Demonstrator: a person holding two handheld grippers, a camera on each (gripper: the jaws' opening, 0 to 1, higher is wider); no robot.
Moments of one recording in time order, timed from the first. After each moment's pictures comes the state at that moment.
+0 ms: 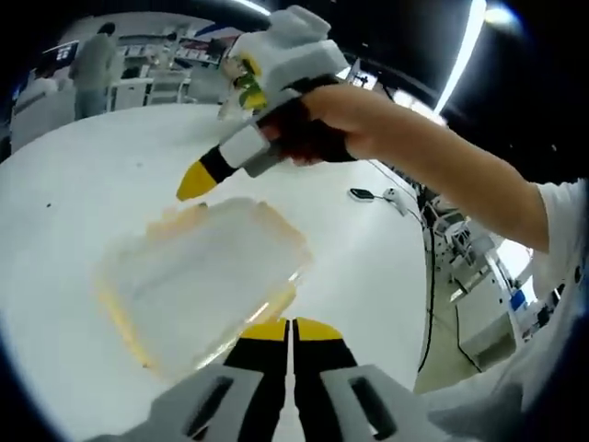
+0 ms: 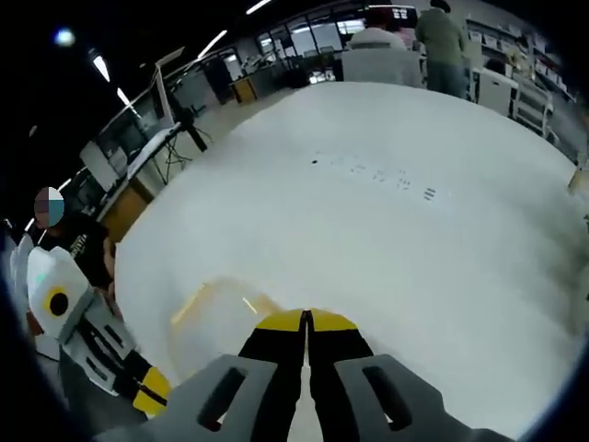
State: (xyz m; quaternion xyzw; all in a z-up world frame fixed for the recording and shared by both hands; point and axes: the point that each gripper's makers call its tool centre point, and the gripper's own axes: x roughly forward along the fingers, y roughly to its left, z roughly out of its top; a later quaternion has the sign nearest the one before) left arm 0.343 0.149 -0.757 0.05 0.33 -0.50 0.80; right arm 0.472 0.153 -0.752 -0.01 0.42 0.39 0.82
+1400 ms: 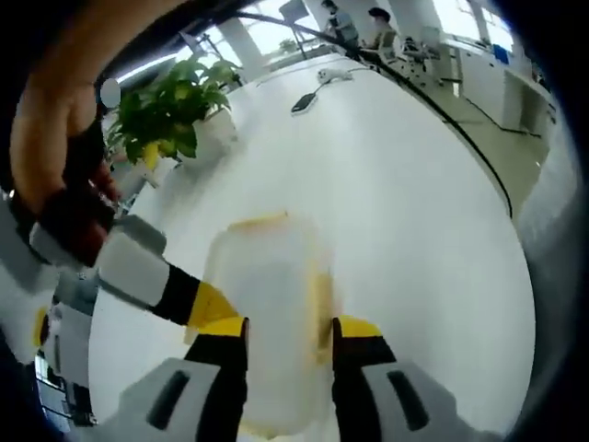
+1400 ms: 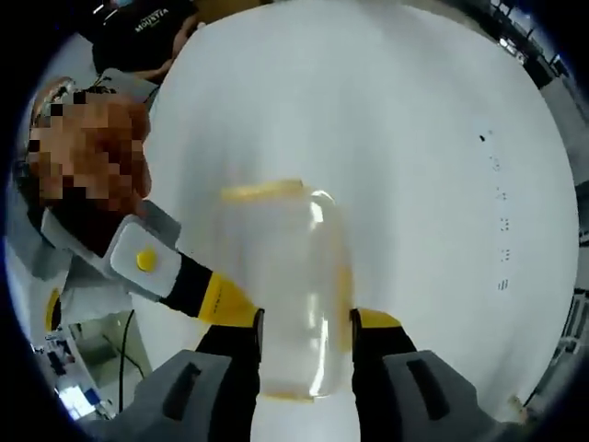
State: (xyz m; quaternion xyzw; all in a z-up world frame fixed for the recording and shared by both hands) left arm 0.365 0.138 -0.780 0.45 0.20 -0.52 0.70; right arm 0.416 0.161 -0.781 -0.44 0.53 0.54 0.49
